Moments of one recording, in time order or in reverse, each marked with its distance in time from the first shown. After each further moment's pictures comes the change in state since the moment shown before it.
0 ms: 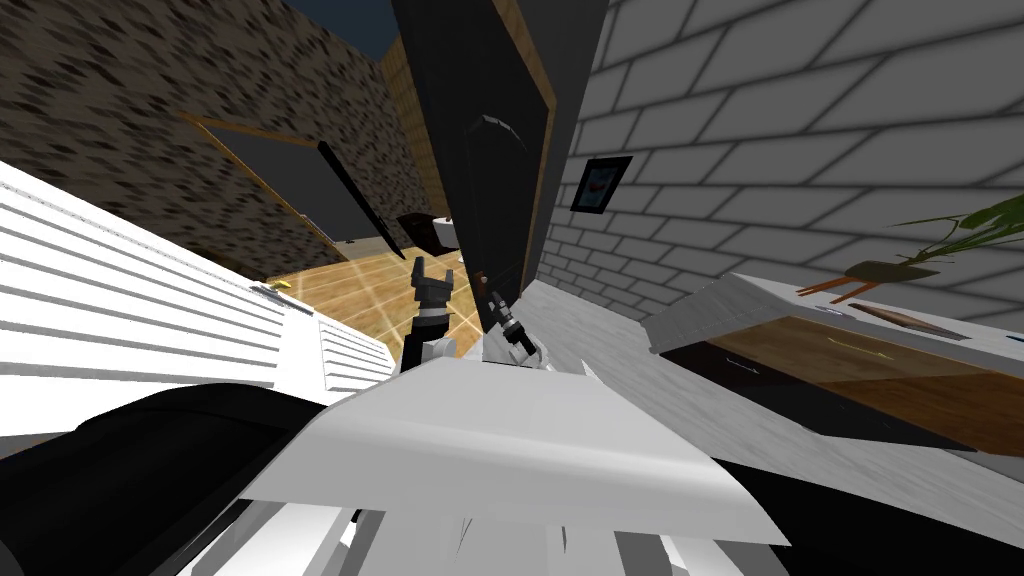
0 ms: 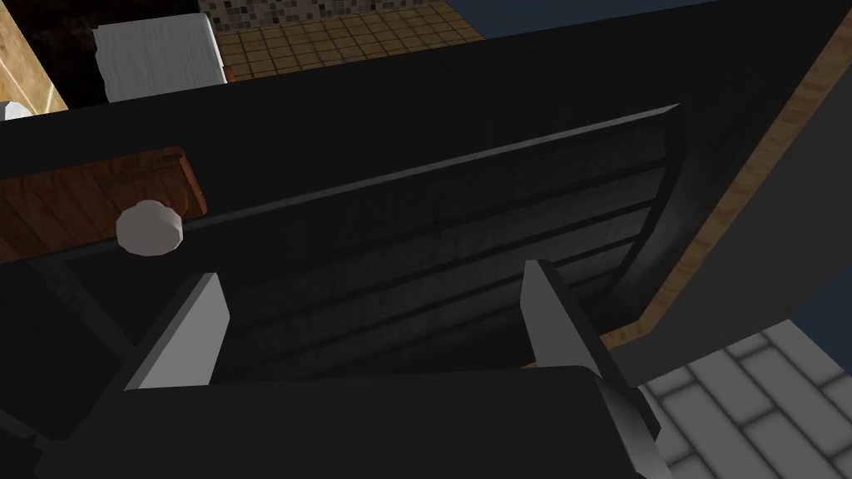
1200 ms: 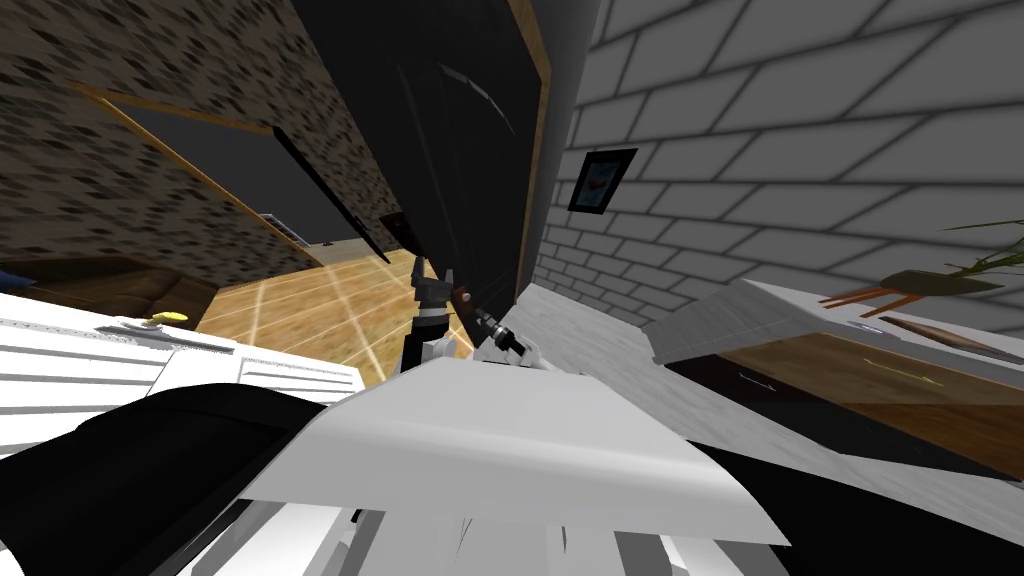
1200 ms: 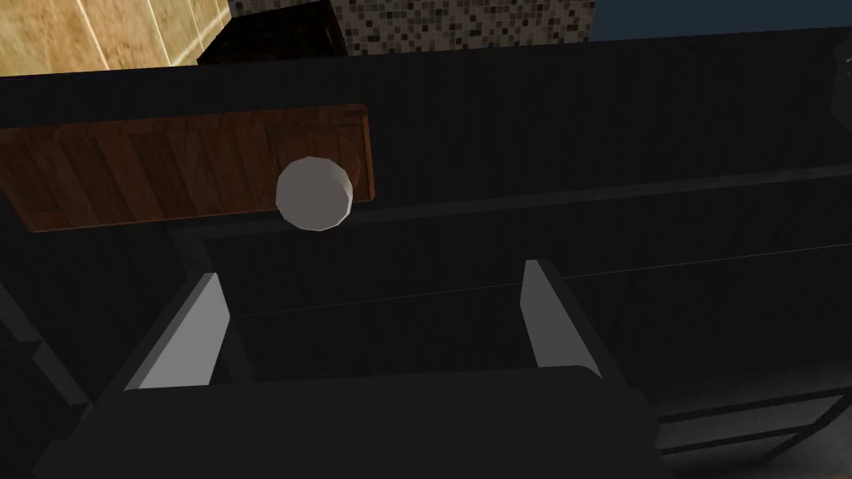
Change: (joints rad) arm -0.176 -0.008 0.234 0.244 -0.014 0.037 -0.082
